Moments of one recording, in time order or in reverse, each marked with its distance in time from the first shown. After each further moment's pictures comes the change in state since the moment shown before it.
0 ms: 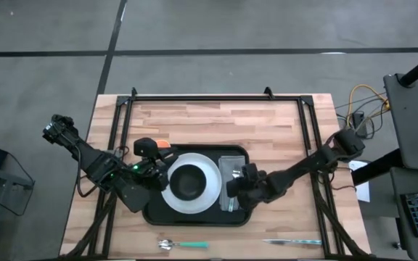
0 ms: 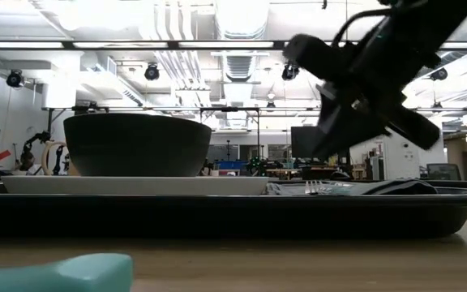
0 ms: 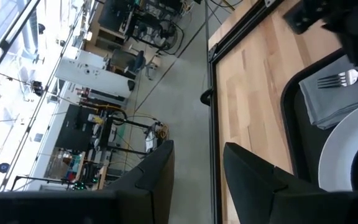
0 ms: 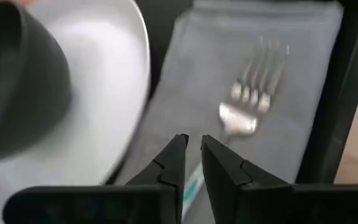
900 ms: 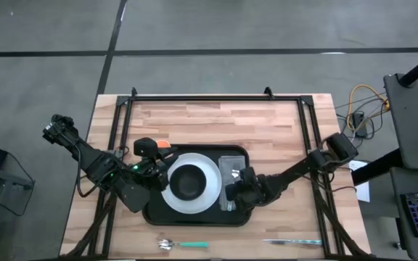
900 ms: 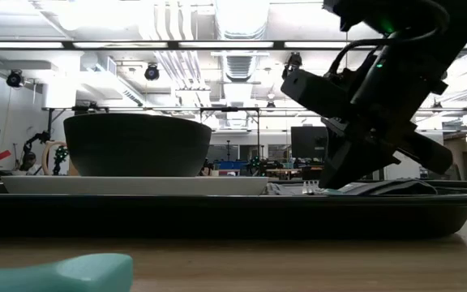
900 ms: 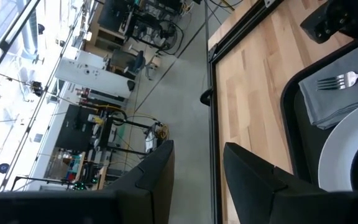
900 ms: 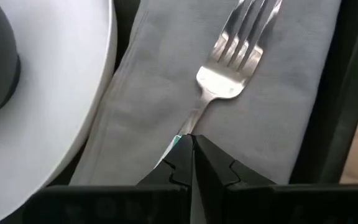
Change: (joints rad) left arm 0.000 0.000 0.001 0.000 0.001 0.002; right arm 0.002 0.104 0.013 -0.001 -0.070 0.039
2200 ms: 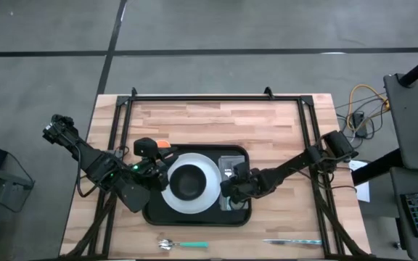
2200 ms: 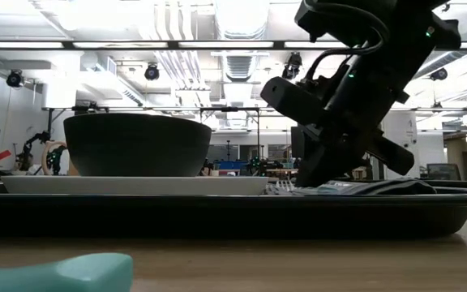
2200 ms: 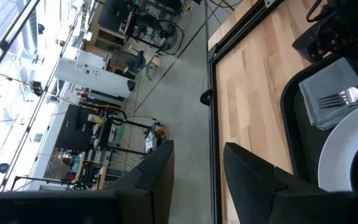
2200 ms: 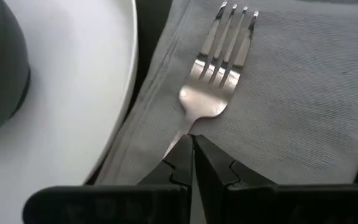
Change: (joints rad) left arm 0.000 0.000 0.000 0.000 0.000 -0.001; right arm -0.087 0.013 -0.001 0.108 -0.041 -0.198
